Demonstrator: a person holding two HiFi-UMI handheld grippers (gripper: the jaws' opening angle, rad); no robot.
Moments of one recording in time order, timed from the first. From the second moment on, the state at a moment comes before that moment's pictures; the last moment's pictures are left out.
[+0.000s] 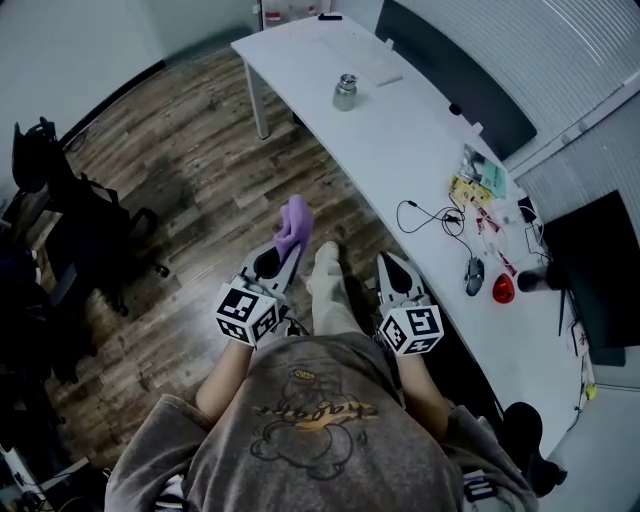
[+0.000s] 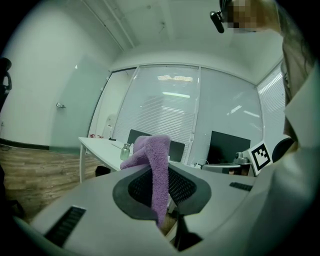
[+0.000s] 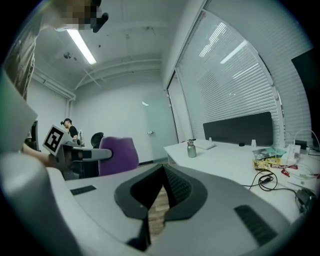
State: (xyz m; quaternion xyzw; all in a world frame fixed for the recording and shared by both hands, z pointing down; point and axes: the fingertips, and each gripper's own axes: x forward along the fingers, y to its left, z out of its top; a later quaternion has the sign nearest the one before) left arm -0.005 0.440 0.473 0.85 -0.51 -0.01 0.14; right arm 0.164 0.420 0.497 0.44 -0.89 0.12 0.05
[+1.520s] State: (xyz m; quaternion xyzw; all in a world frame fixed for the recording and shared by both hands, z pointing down) left arm -0.058 0.035 0.460 0.84 -0.52 0.00 0.15; right arm 0.106 0.000 0.487 0.42 -0.89 0.15 0.04
